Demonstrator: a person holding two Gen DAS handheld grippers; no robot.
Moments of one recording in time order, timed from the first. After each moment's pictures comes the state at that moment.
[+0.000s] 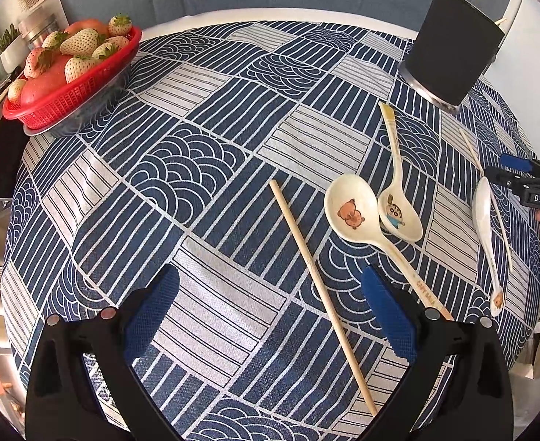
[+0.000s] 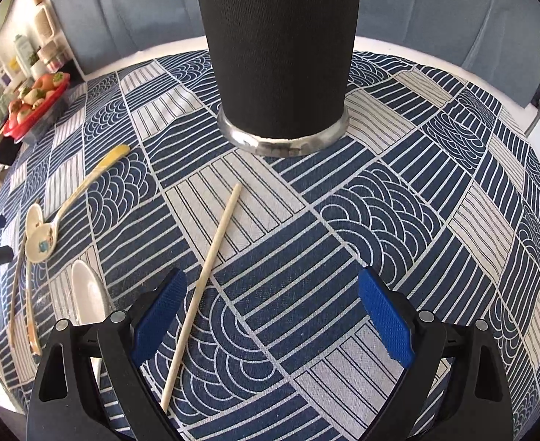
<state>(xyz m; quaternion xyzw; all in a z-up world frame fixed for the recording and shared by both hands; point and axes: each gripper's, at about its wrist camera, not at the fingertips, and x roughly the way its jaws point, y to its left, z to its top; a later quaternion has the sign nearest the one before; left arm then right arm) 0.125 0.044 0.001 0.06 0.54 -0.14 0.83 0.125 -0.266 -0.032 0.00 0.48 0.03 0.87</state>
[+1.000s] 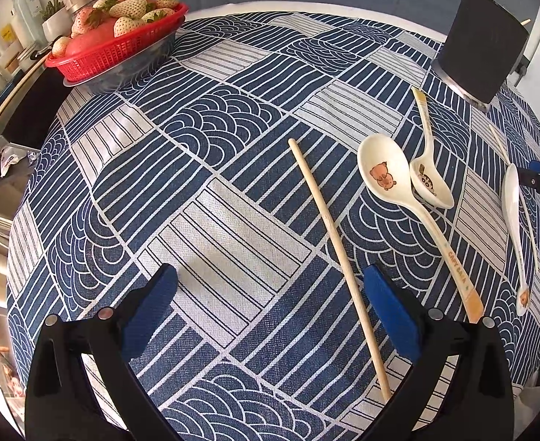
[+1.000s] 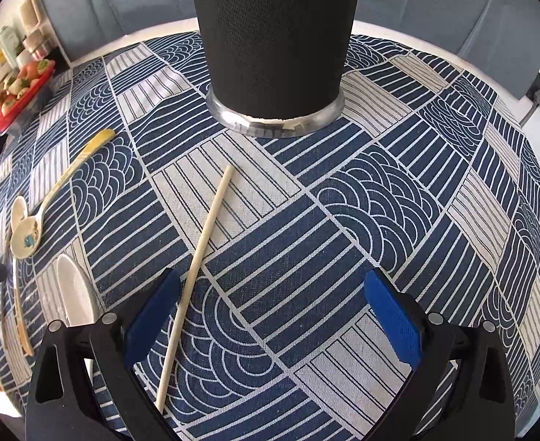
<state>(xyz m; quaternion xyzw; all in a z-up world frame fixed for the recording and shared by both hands) 0.097 0.057 -0.017 0.05 0.53 -0.07 0.85 0.130 -0.266 -0.035 -0.01 0.52 0.01 0.86</state>
